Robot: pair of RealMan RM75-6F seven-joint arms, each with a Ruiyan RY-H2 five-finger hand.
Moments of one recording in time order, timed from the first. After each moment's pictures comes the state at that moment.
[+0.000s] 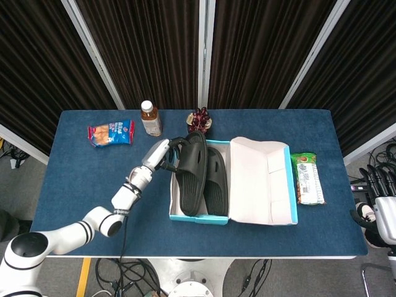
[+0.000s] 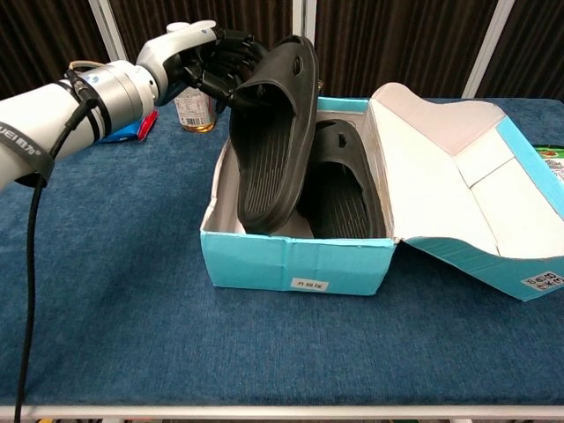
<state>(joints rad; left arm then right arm) -0.92 -1.78 -0.30 -1.02 1.35 0.87 -0.75 0.09 -0.94 0.09 -1.70 -1.49 1.49 -0.02</state>
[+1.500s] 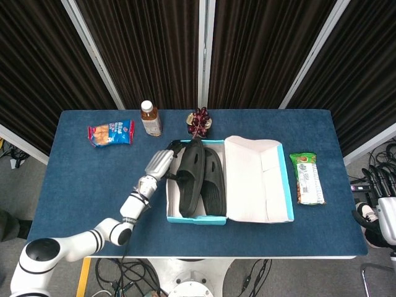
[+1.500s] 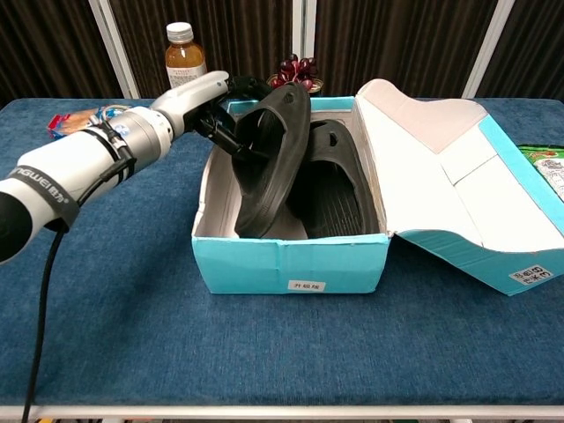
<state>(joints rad) -0.89 -1.89 -0.29 -1.00 1.23 0.88 -0.32 0.08 -0.93 0.09 -1.68 -1.49 1.49 0.02</state>
